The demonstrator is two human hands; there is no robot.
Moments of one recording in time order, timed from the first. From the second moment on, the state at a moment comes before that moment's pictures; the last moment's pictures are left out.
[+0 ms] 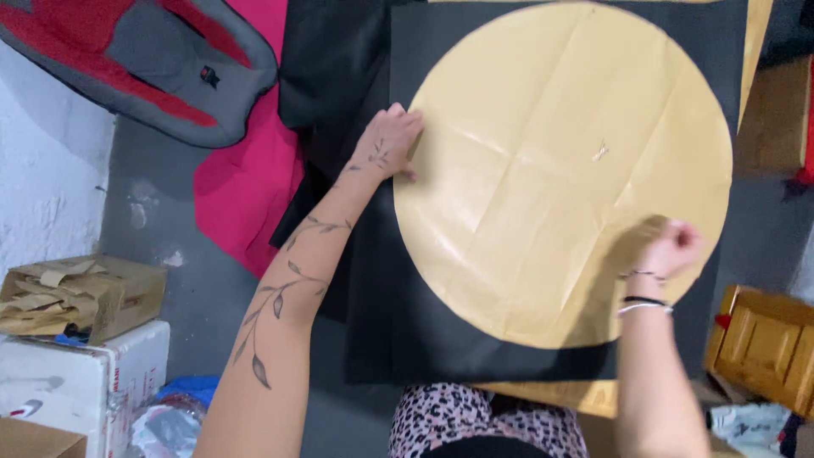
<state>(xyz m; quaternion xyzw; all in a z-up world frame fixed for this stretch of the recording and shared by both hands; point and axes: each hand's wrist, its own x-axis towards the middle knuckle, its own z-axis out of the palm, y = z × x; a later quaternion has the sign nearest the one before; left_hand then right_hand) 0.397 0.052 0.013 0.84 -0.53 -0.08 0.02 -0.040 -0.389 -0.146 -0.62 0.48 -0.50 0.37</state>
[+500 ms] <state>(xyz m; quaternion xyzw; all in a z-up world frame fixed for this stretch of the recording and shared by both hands) 0.334 0.011 -0.024 0.93 -0.27 0.11 0.23 0.348 -0.160 -0.010 -0.95 0.06 -0.06 0.29</state>
